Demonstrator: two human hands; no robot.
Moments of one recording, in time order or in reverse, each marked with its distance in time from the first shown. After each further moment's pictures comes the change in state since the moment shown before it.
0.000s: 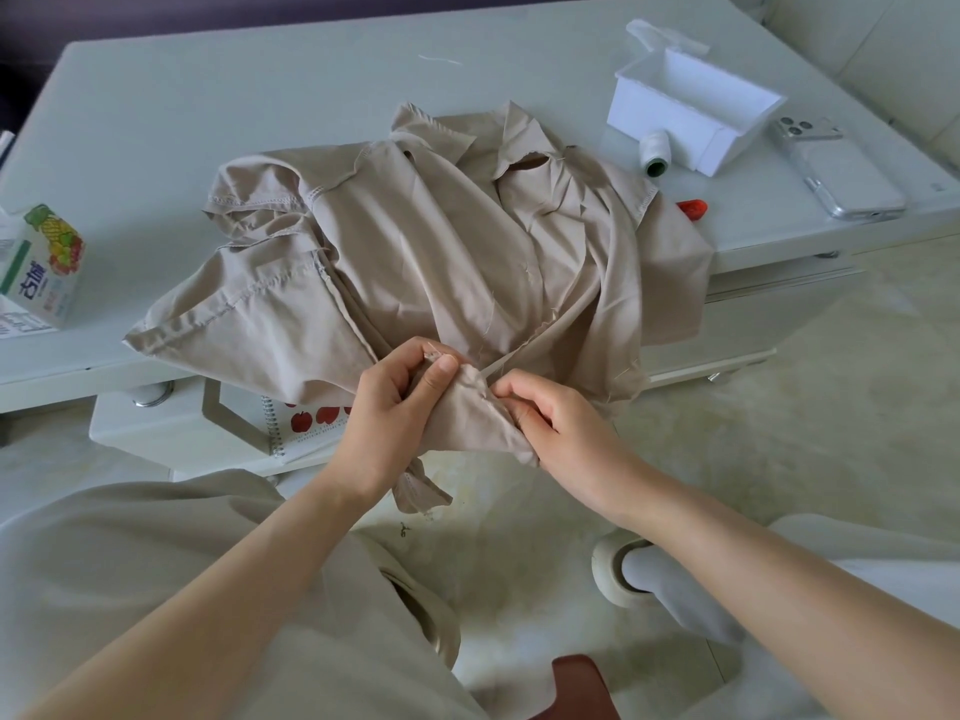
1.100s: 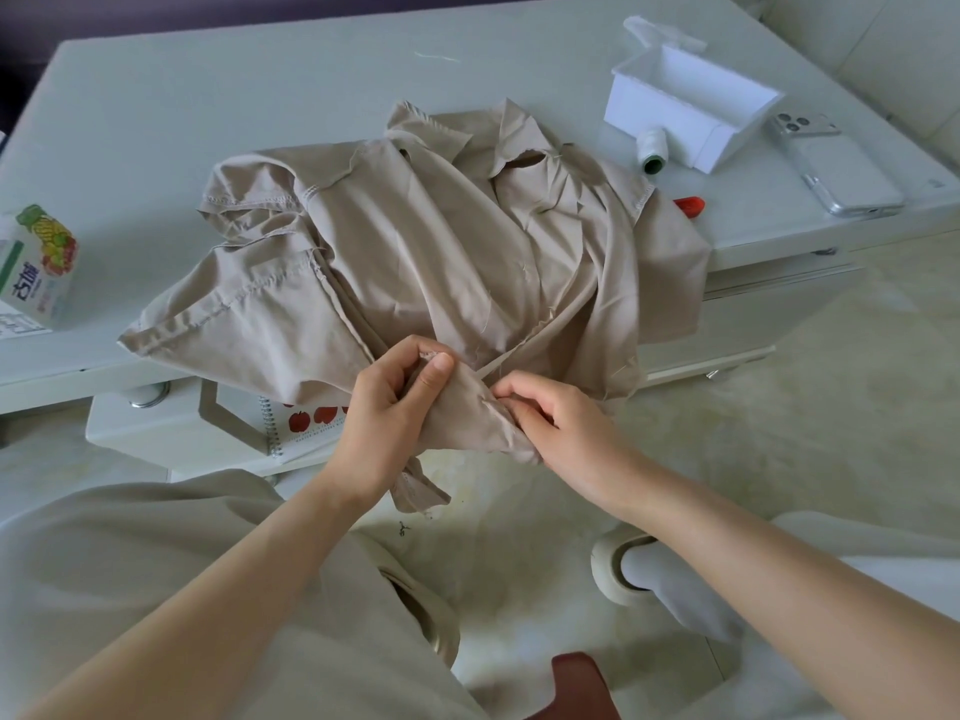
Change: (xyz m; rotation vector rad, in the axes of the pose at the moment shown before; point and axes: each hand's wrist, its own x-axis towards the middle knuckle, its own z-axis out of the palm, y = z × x) left_hand -0.001 0.002 0.002 0.005 0.014 0.028; right_hand 0.002 0.006 -0.004 -0.075 0.002 0.016
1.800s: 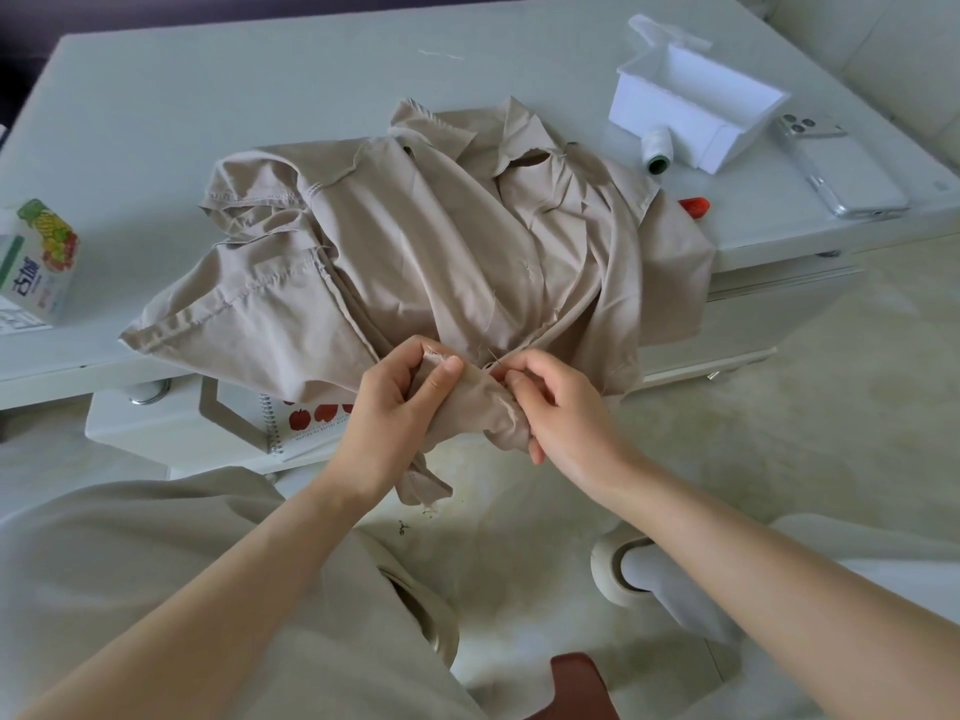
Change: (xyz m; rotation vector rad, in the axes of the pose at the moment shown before) left_hand 0.000 -0.001 -0.002 0.036 -0.002 -0.084; right_hand 0.013 0.001 0.008 0.081 0.187 0.143
